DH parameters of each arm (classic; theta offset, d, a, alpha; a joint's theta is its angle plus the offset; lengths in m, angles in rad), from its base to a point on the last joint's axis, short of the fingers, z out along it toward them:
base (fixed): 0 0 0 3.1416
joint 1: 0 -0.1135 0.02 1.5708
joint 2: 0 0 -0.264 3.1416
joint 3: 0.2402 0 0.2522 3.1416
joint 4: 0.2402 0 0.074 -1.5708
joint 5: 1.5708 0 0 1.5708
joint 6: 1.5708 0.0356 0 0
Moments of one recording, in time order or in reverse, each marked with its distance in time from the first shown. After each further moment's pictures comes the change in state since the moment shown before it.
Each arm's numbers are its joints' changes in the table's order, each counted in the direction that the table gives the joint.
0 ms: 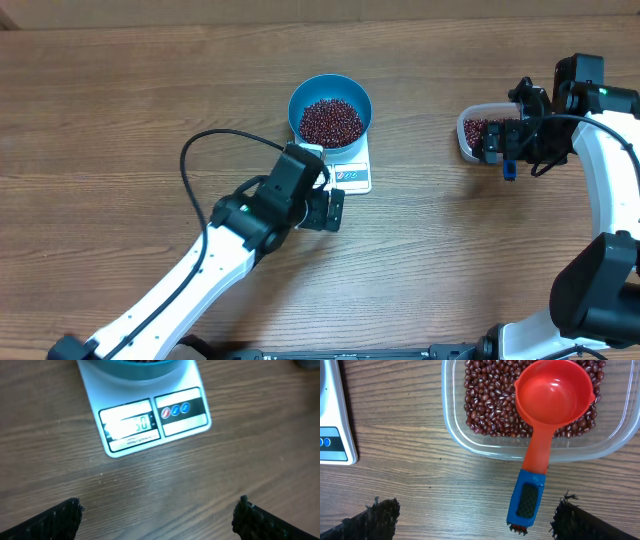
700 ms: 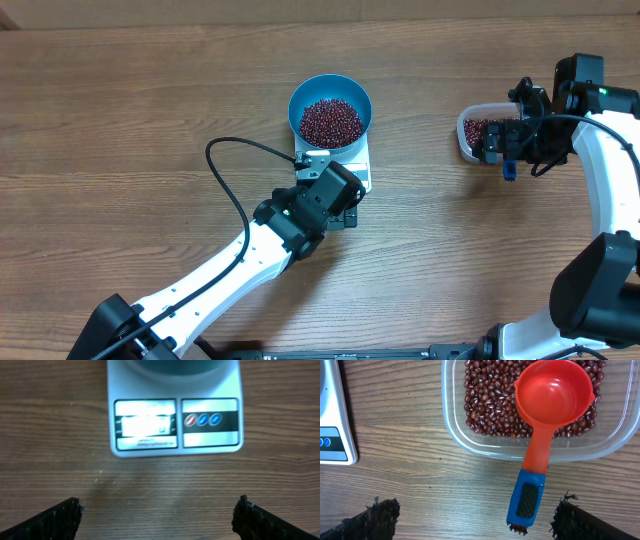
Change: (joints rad) left arm 0.144 0.114 -0.021 -0.074 -0.267 -0.280; right arm 0.000 0.000 0.000 0.000 0.000 0.000
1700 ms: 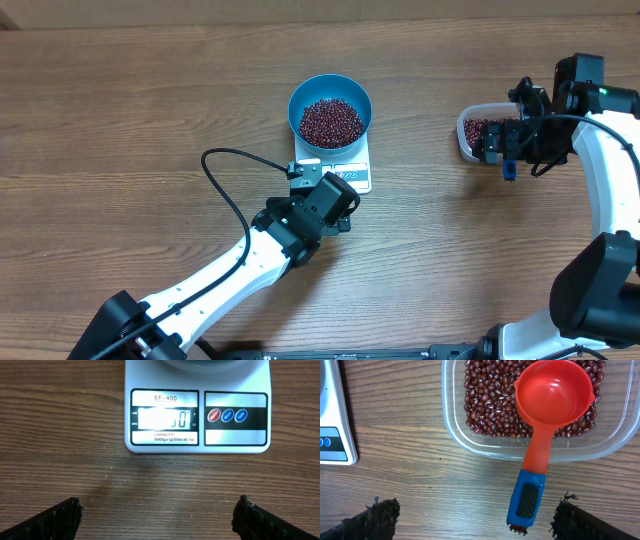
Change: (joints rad) left arm 0.000 0.000 -0.084 -0.073 -0.040 -0.031; right arm 0.000 0.000 0.000 0.000 0.000 0.001
